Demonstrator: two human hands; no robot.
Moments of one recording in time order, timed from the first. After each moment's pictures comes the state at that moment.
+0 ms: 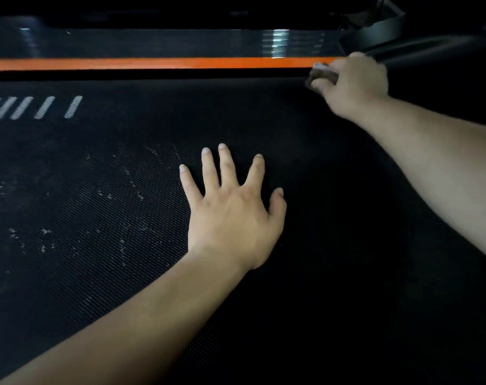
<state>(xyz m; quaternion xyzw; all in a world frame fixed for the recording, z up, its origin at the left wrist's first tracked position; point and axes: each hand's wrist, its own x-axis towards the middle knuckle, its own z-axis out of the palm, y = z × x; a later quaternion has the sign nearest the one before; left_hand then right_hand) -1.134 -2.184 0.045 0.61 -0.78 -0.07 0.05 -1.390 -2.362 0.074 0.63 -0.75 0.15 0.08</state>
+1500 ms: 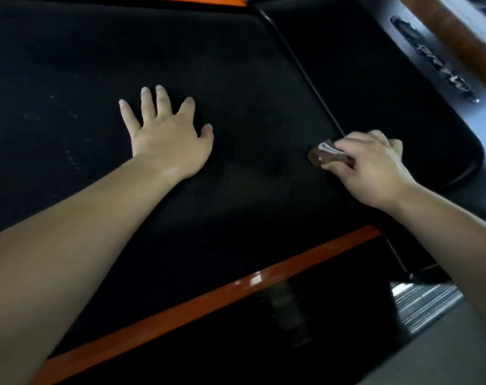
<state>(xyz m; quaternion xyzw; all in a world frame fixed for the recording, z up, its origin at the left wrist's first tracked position) -1.117 -2.153 0.059 0.56 -0.82 -0.13 0.03 -1.397 -1.983 0.103 0.61 -0.79 0.04 0.03</state>
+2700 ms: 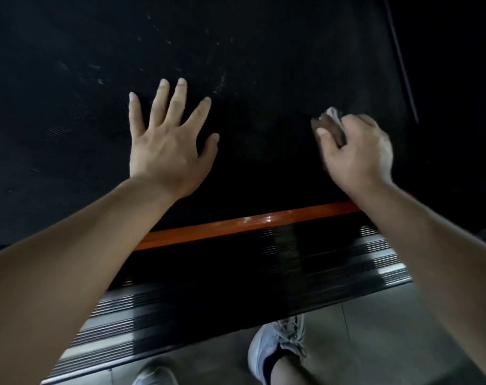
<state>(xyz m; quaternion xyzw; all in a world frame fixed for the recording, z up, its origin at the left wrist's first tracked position) -0.976 -2.066 0.050 0.55 -0.83 -0.13 0.05 -1.264 -1.996 0.089 0.54 -0.83 0.11 0.00</state>
